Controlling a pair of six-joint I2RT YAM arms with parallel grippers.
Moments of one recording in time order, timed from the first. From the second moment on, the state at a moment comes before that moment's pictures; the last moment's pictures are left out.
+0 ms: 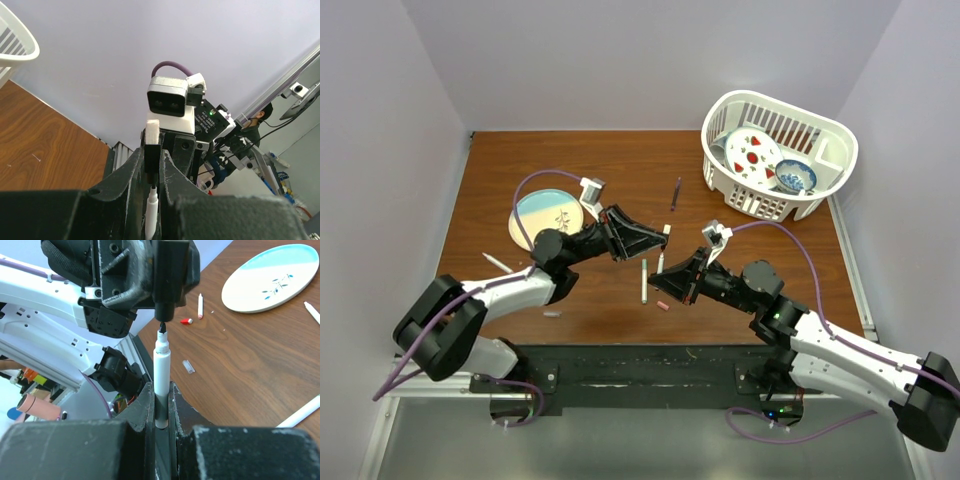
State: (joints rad) left arm -0.66 1.39 0.58 1.29 0.64 -1.12; right arm 0.89 0.80 0.43 0.41 -0.24 0.65
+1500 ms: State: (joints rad) left arm -0.68 1.35 0.47 1.32 0.59 -1.11; right arm 0.91 0.79 0.43 0.33 -0.23 0.67
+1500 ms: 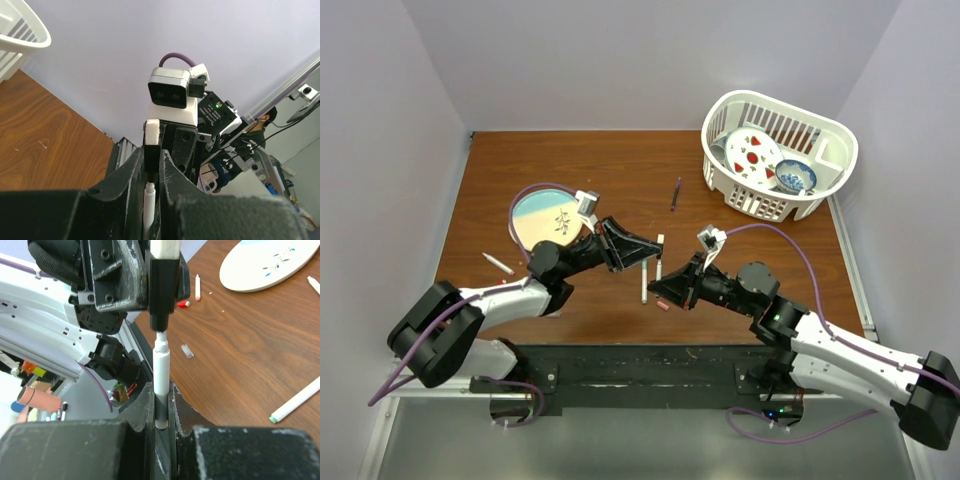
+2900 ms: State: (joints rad) left arm -0.71 1.24 0.42 1.24 0.55 -0.98; right arm 0.91 0.83 0.45 0.35 -0.25 0.64
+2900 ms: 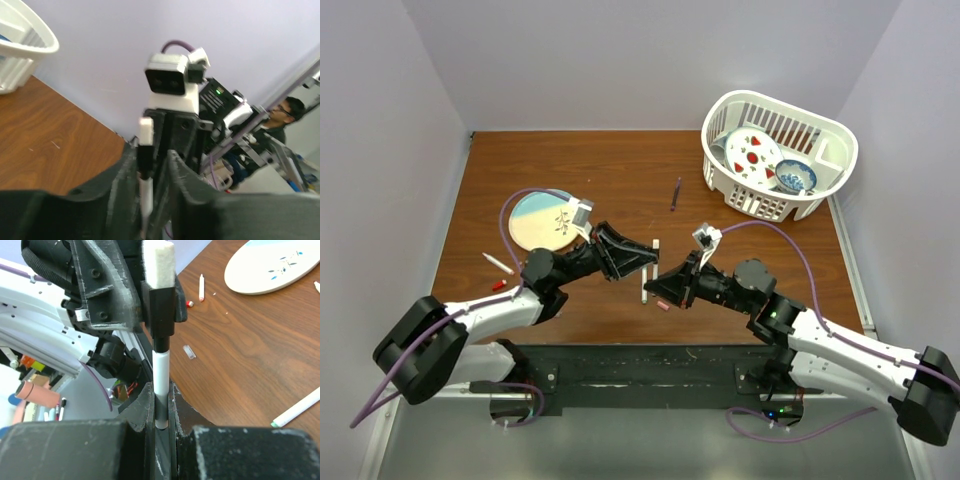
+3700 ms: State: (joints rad) left arm -0.71 1.22 0.53 1.04 0.62 -0.93; right arm 0.90 0.84 0.45 0.40 -0.26 0.64
